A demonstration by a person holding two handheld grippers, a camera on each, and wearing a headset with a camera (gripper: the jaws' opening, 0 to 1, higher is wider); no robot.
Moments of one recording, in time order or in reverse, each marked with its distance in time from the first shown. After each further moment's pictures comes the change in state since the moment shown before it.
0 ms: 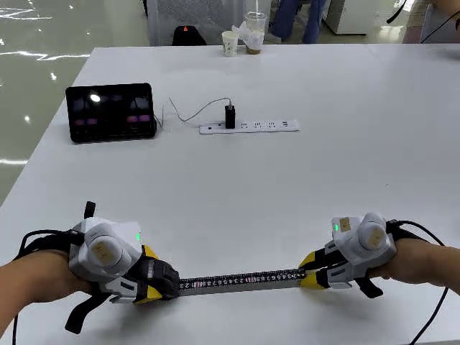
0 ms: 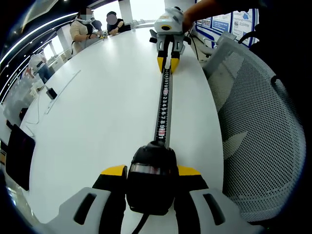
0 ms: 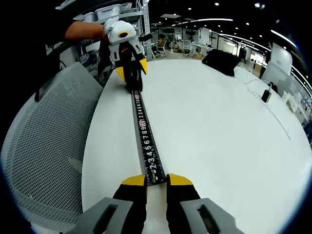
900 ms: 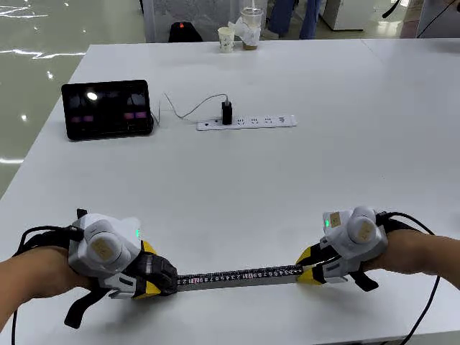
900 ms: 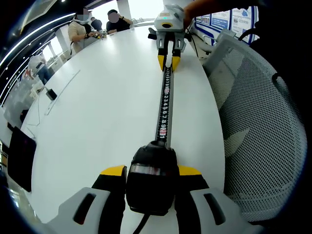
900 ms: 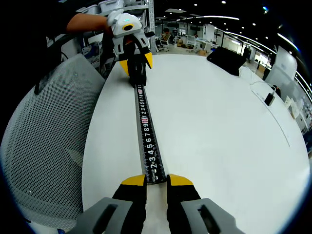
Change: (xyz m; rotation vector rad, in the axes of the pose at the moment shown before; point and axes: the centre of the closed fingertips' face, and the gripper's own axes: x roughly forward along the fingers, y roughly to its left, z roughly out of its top) left arm 0.001 0.002 -0.001 0.016 0.021 0.012; right arm 0.001 0.005 -0.003 -0.102 0.089 -0.014
